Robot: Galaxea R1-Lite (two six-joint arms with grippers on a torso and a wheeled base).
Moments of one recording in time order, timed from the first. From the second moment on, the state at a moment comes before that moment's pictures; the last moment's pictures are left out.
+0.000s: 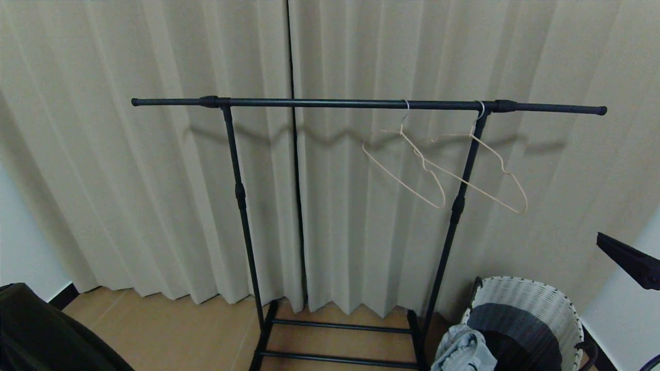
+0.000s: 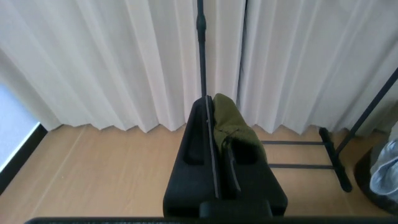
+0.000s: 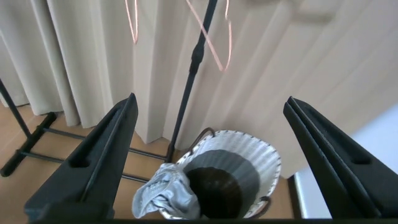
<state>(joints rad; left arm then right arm) -0.39 0.66 -0.44 -0.03 0.39 0.03 0.00 0.98 -0.48 -0.28 -0.01 -0.19</state>
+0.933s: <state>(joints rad) -0.39 0.66 -0.44 -0.03 0.39 0.03 -0.01 0.98 -0.47 -0.29 -0.01 -0.23</state>
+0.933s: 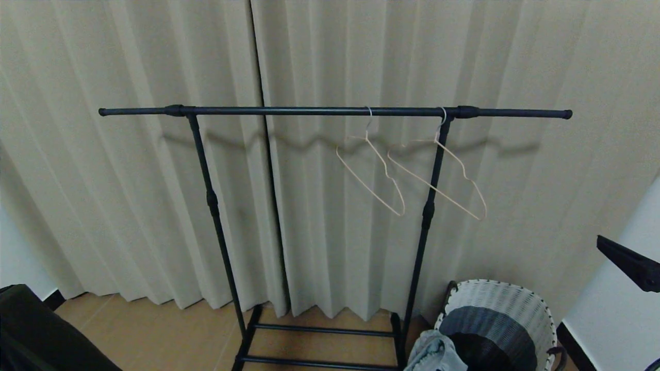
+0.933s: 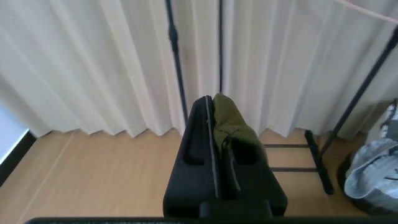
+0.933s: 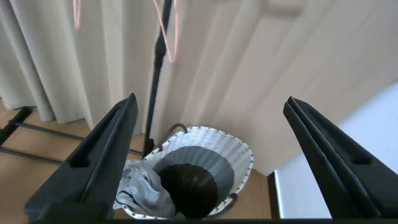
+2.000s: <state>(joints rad) -0.39 0.67 -0.44 -0.03 0.39 0.03 0.01 1.12 -0.57 -0.27 0.09 -0.24</state>
